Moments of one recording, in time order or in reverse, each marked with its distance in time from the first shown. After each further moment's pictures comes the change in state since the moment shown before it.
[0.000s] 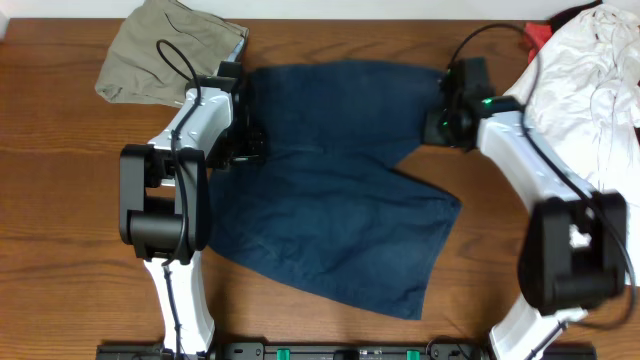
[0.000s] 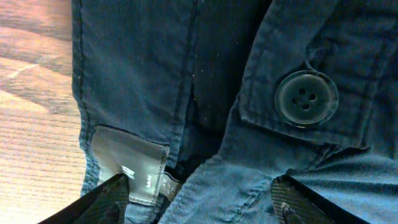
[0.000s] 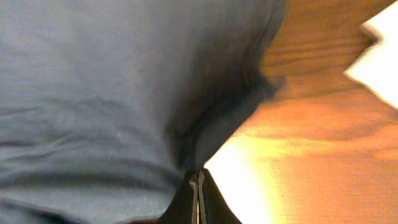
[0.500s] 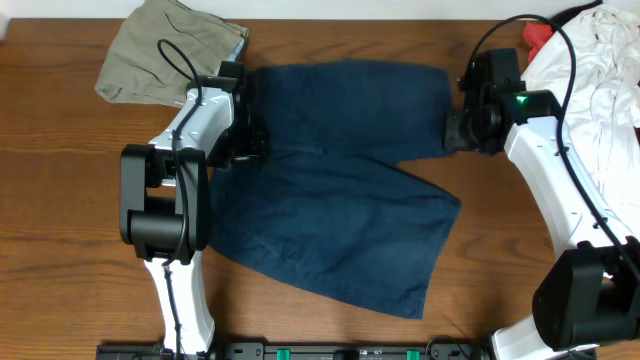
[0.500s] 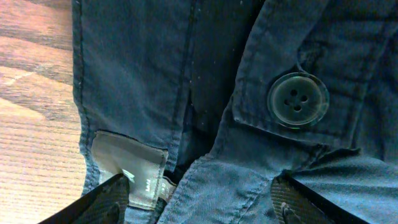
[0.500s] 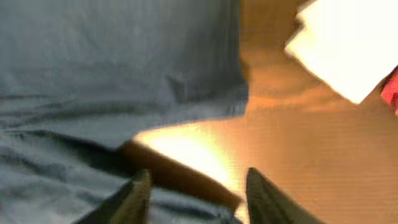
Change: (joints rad) left arm -0.002 0.000 0.000 0.013 0.003 0.000; right arm -0.022 -0.137 0.036 -0.184 0.034 -0.074
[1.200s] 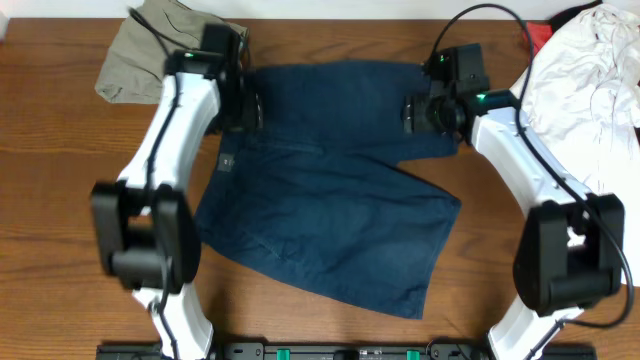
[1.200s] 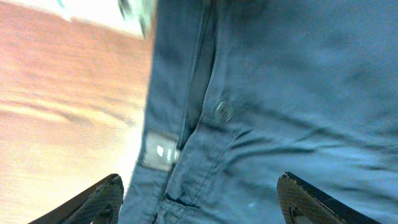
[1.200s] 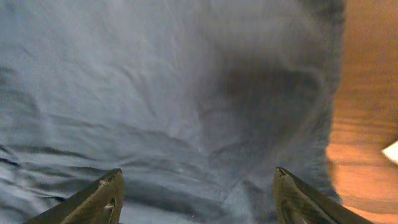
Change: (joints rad) left arm -0.002 -0.228 0.138 -0.051 -0.002 0.007; right arm 0.070 0.184 0.001 0.300 -0.084 -0.040
